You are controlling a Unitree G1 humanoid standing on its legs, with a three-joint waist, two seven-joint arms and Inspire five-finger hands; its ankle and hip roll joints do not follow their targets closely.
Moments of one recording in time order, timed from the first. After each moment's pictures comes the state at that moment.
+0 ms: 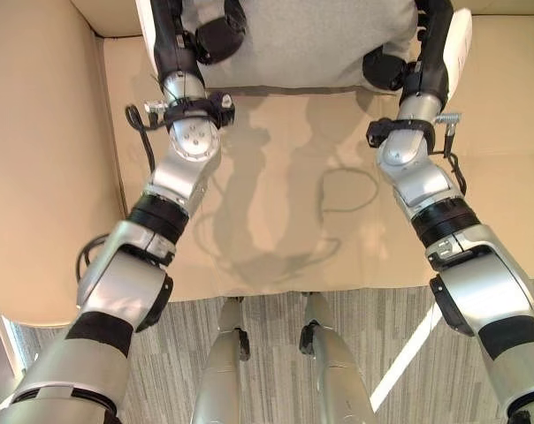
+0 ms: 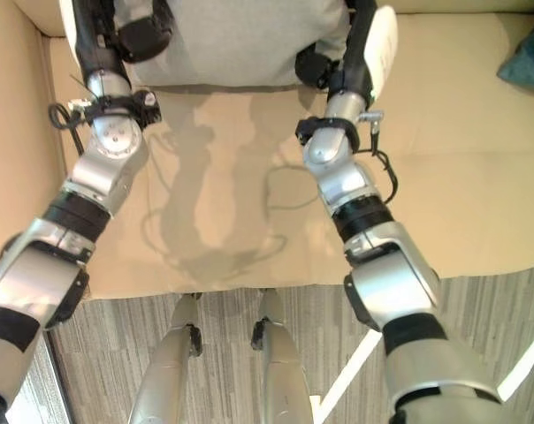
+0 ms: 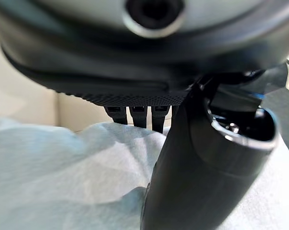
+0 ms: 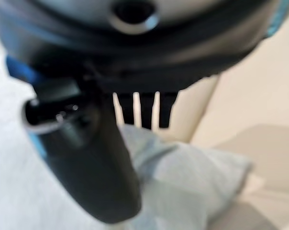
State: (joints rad) left arm -1.18 0.39 -0.40 0.68 -0.43 -0.24 0.61; right arm -1.21 -0.47 0.43 0.82 0.13 -0.05 -0.70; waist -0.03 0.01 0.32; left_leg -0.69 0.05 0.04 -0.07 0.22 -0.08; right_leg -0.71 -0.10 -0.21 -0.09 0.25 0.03
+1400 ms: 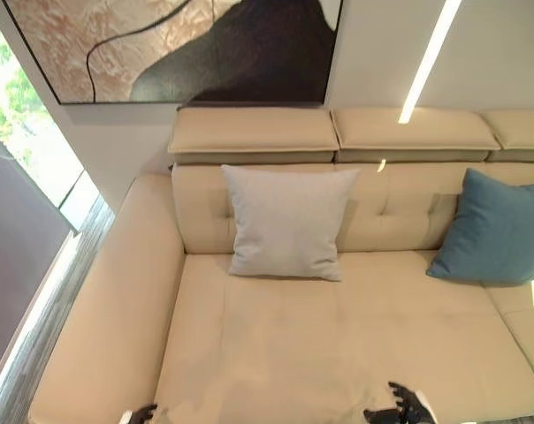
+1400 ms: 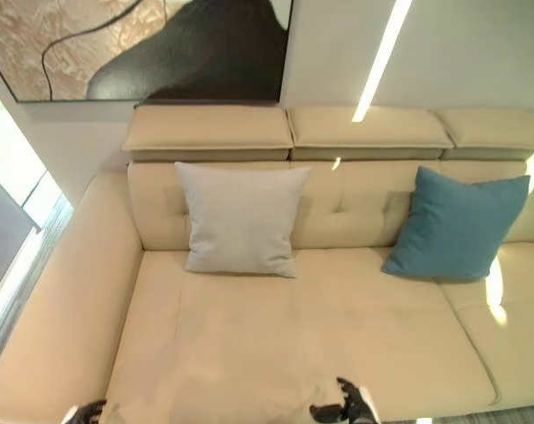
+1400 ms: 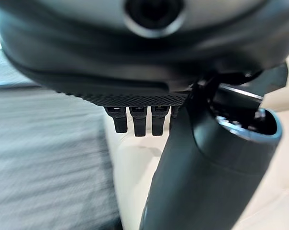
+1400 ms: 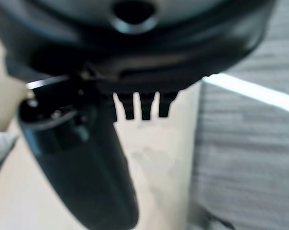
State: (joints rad) left arm 0.15 0.32 -0.07 1.18 0.00 -0.10 0.13; right arm 0.12 -0.29 0.13 1.06 0.01 -0.12 -0.15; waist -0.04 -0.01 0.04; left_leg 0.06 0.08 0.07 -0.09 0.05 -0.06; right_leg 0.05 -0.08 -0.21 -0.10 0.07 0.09
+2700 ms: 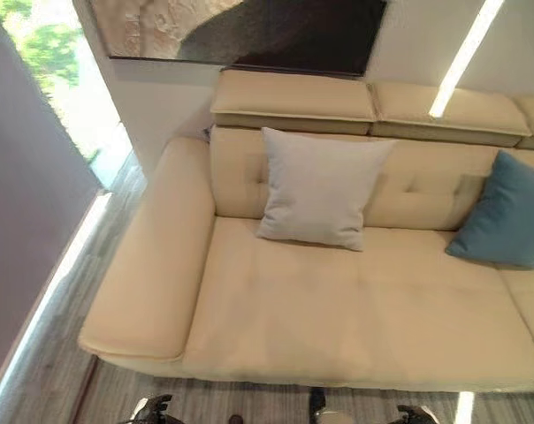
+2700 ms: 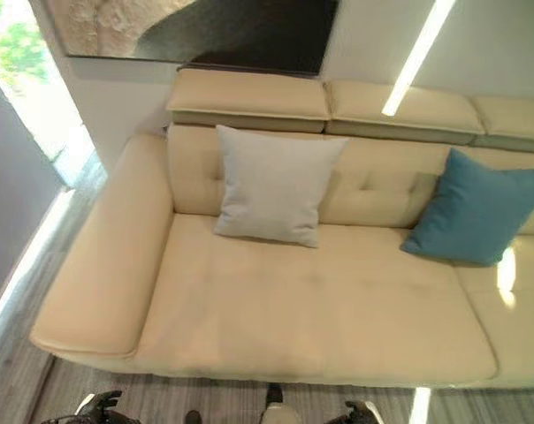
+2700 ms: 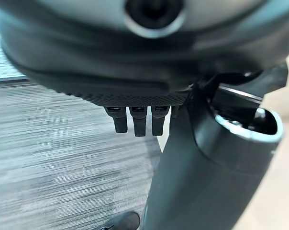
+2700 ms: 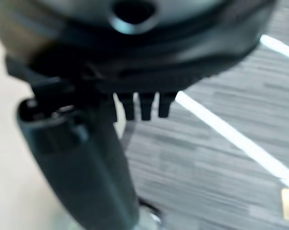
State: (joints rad) left arm 0.01 0.33 -0.14 1.25 0.00 -0.07 0.10; right arm -0.11 -0.33 0.11 1.36 -0.06 0.01 -0.11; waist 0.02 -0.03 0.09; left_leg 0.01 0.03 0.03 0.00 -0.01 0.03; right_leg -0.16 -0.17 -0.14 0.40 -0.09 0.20
